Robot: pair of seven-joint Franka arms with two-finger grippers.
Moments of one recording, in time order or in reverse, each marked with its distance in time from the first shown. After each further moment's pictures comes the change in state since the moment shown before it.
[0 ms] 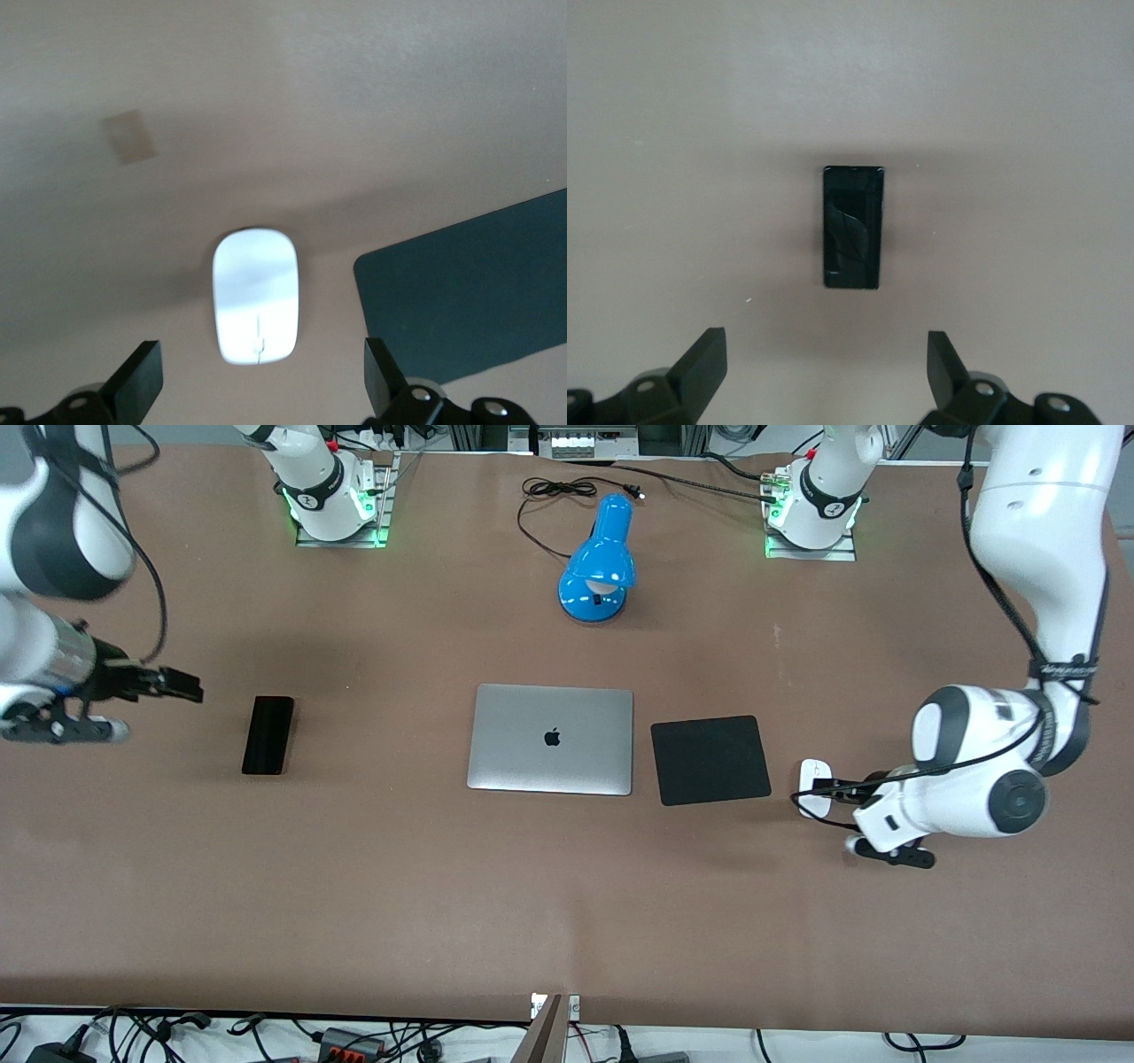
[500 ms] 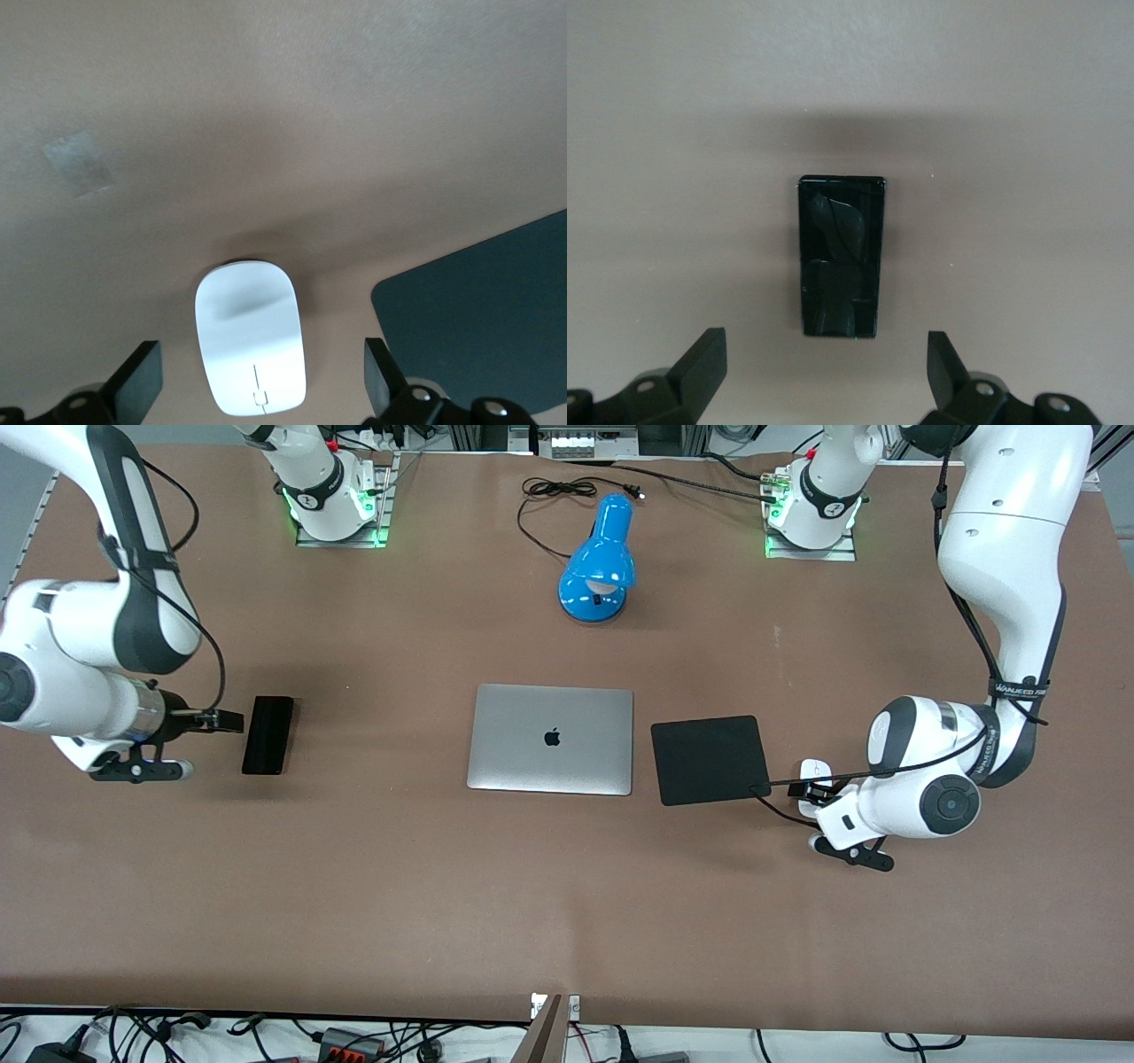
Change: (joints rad) left arm -0.031 0.046 0.002 -0.034 0.088 0.080 0.002; right arm -0.009 0.140 -0.005 -0.103 -0.010 0.194 0.000
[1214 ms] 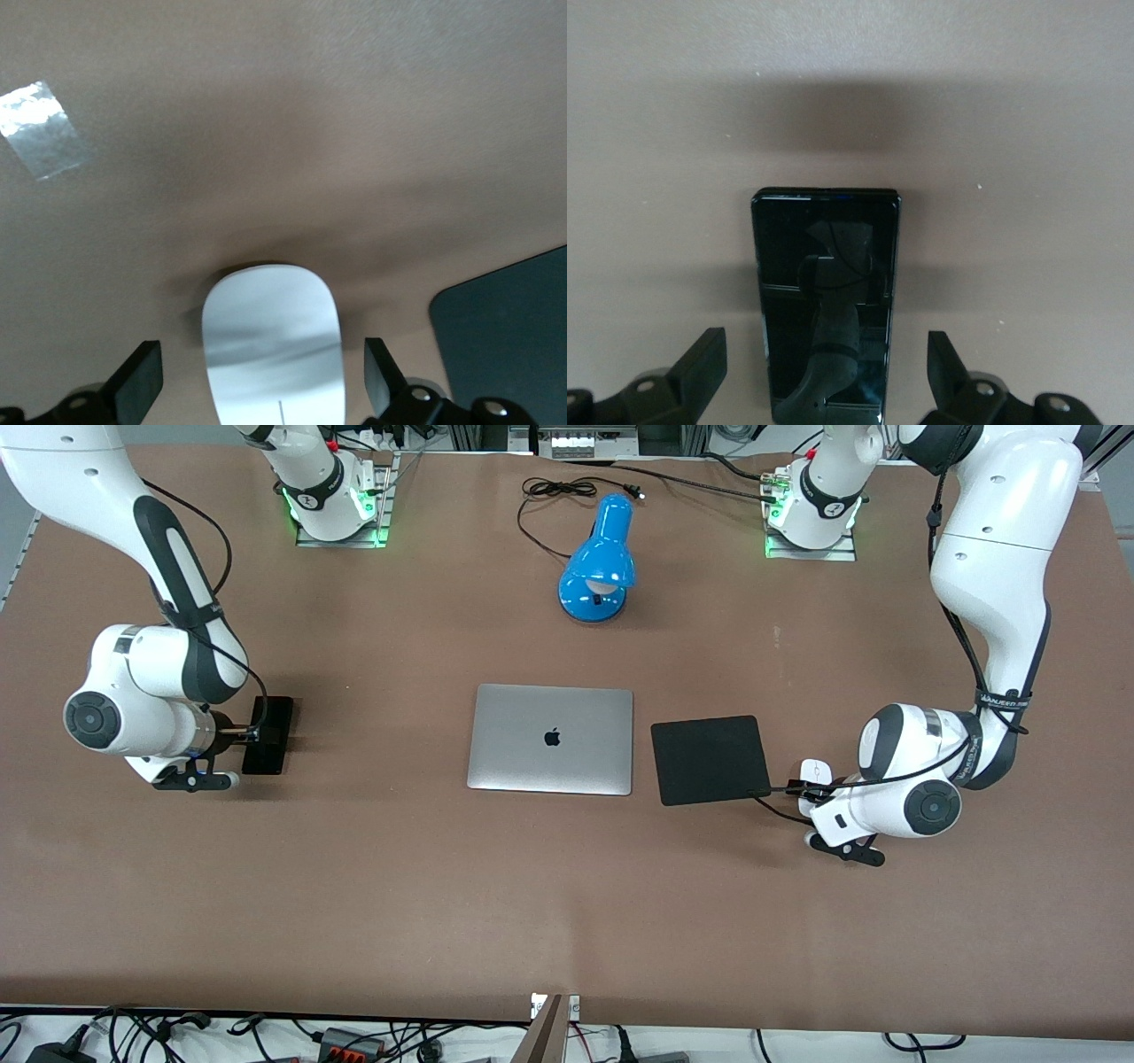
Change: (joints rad) left arm 0.011 0.038 0.009 -0.047 0.035 0.054 0.000; right arm -0.014 0.151 -0.002 -0.078 0.000 0.195 0.000
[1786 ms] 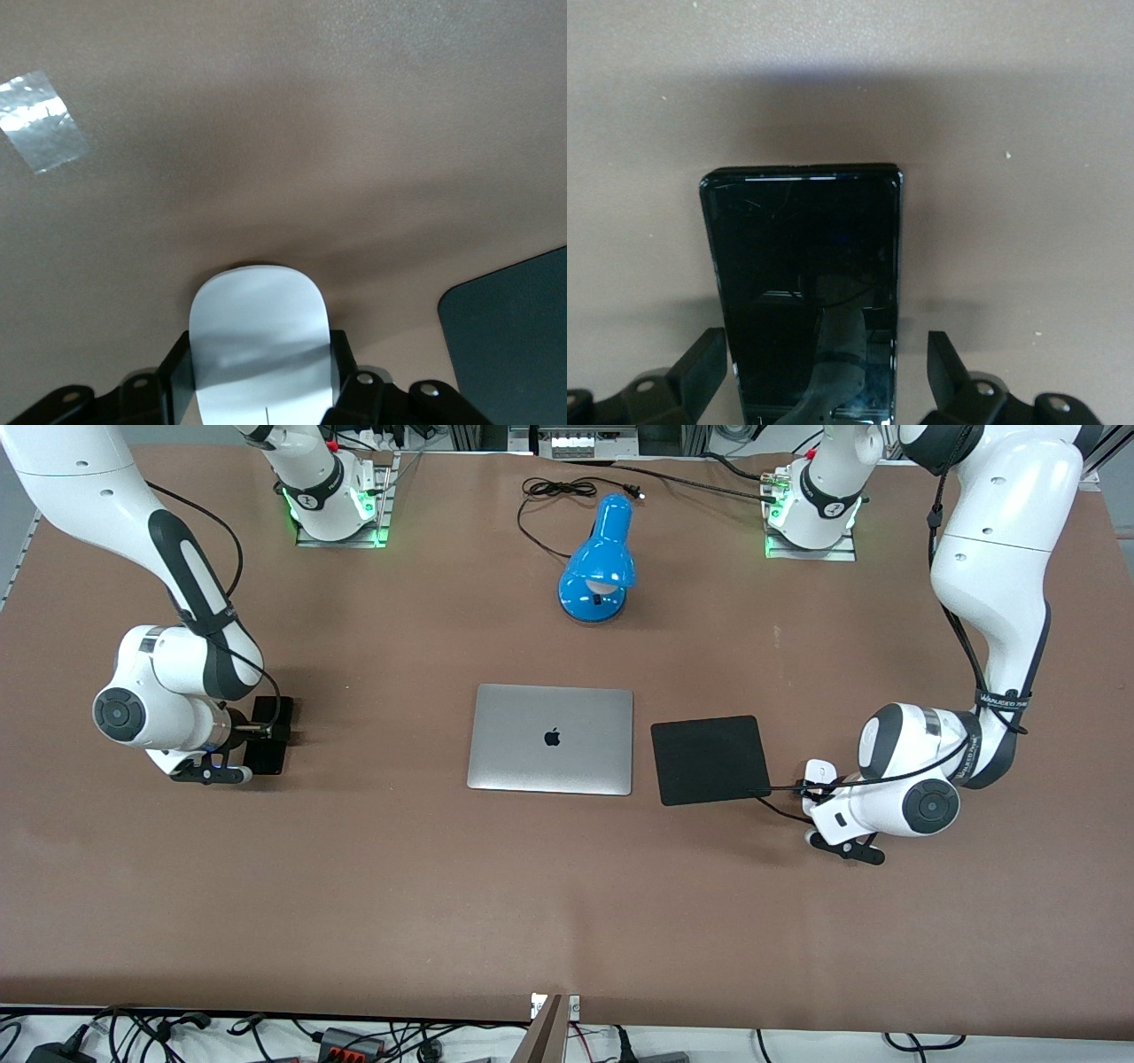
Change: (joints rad) left arm 0.001 -0.001 0.000 -0.006 0.001 0.003 0.000; right arm -0.010 0.018 0.000 -0.082 0.000 0.106 0.036
